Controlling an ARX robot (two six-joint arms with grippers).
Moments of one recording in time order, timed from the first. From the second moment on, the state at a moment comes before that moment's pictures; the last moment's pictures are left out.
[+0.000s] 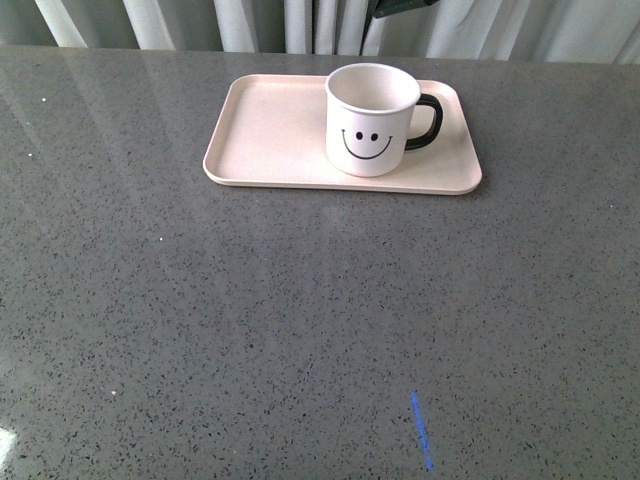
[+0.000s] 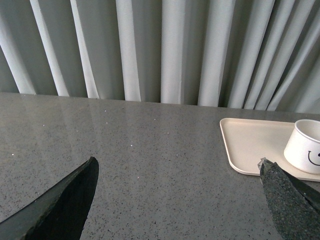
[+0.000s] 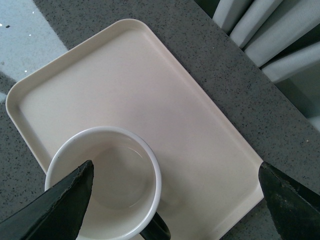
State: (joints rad) left arm 0.00 0.02 0.01 0.00 0.00 -0.01; right arm 0.08 2.32 2.08 -0.58 -0.35 -0.57
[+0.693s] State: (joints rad) left arm 0.00 0.02 0.01 0.00 0.00 -0.01; right arm 0.04 1.57 0.49 1.08 0.03 -0.01
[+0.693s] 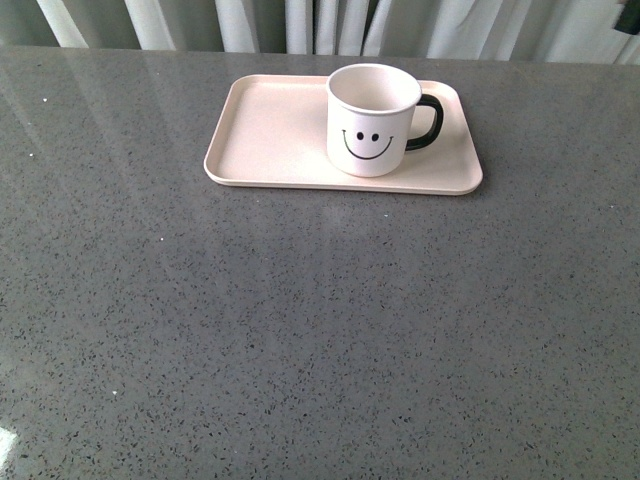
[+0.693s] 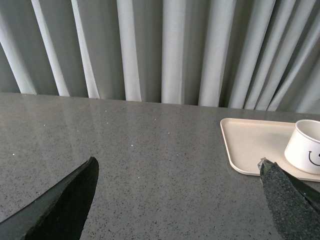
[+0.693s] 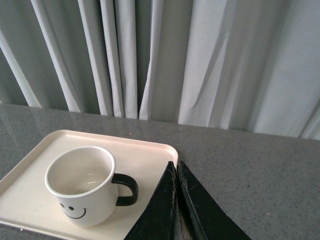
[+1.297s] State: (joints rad) left arm 0.00 0.02 0.01 0.00 0.00 -0.01; right arm 0.00 1.14 0.10 1.03 0.00 -0.01
